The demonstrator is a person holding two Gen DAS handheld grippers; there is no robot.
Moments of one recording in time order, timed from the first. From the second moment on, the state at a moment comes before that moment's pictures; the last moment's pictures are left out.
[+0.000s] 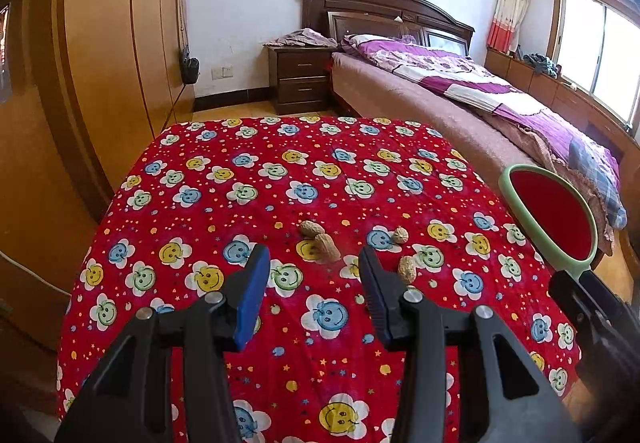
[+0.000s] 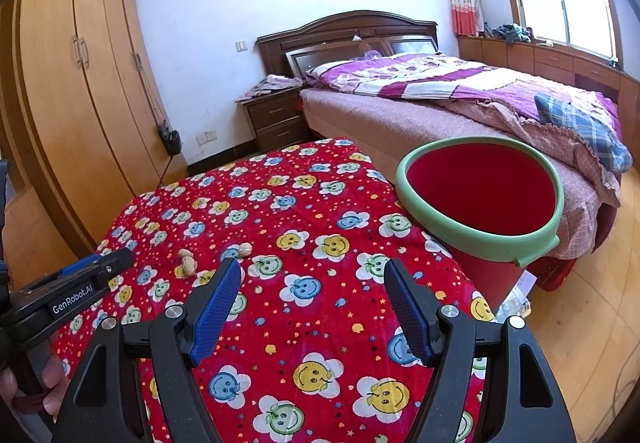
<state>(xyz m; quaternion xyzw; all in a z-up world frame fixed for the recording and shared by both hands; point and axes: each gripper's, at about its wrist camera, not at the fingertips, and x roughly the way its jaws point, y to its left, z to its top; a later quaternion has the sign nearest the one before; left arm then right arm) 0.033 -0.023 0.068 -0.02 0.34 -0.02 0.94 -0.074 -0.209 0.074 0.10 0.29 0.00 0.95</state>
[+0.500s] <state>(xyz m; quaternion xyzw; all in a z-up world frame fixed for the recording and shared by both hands) 0.032 -0.023 0.068 -0.02 0.34 -0.02 0.94 -0.074 -0.209 0.074 0.10 0.29 0.00 0.95</state>
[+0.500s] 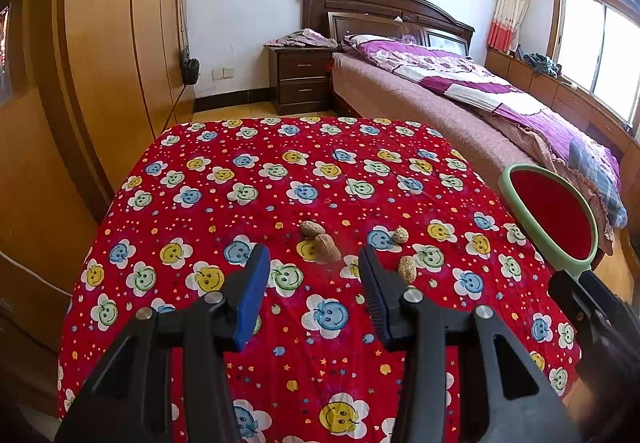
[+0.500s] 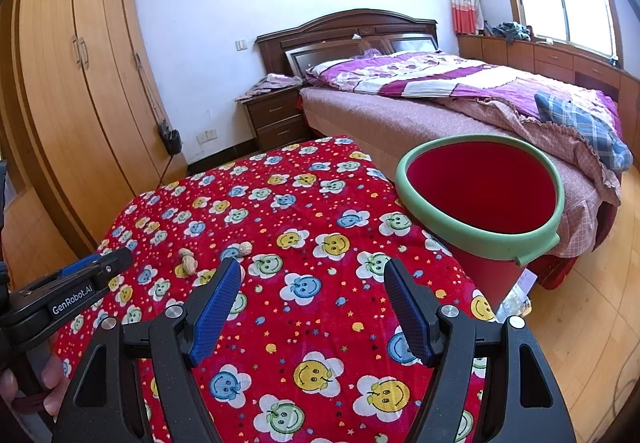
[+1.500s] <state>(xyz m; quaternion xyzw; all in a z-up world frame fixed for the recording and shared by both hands) 0.033 -0.024 0.072 -0.02 0.34 -0.02 0.94 -0.074 -0.209 0.074 0.10 0.29 0.00 0.95</state>
